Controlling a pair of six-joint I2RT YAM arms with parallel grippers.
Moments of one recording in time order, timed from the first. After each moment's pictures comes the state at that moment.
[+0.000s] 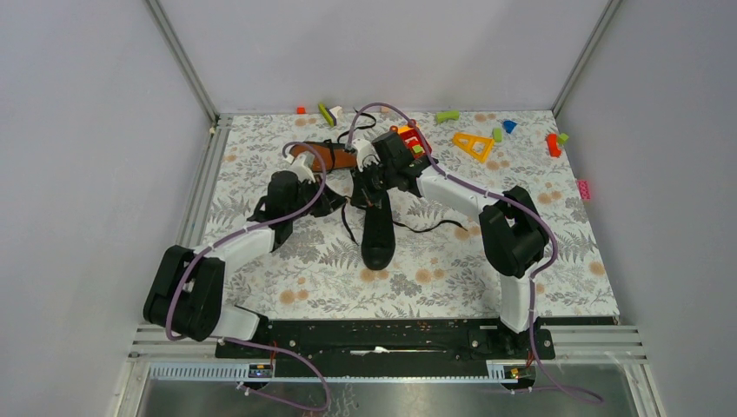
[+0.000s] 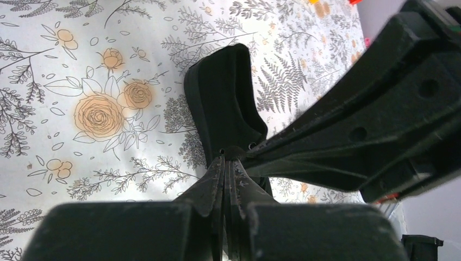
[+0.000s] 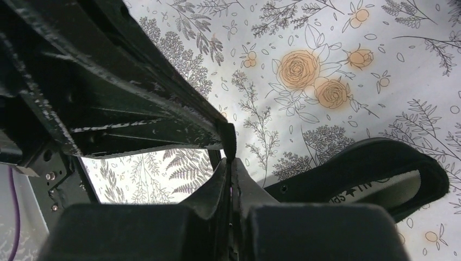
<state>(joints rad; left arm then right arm) -0.33 1.38 0.63 0.34 0.38 -0.63 0.68 1.97 1.53 -0.34 -0.51 0.04</state>
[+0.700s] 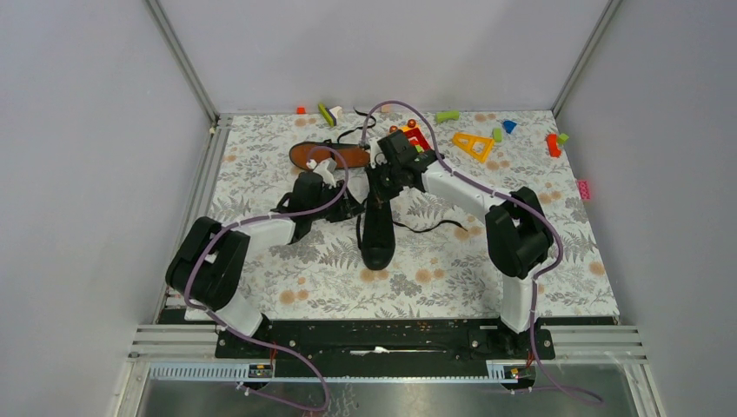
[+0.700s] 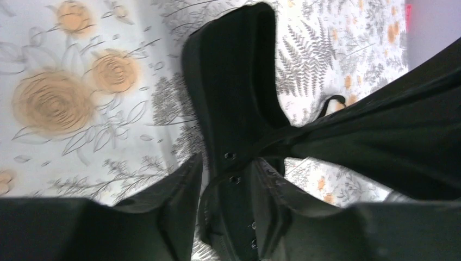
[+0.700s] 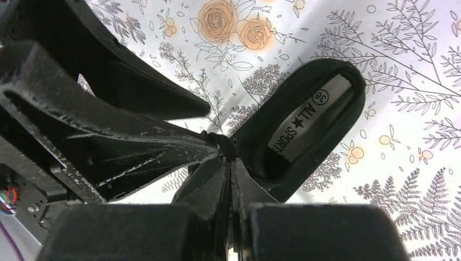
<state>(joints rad) -0.43 1.61 0.76 0.29 0.34 -0.65 0.65 1.95 1.54 -0.50 -0.27 0.15</state>
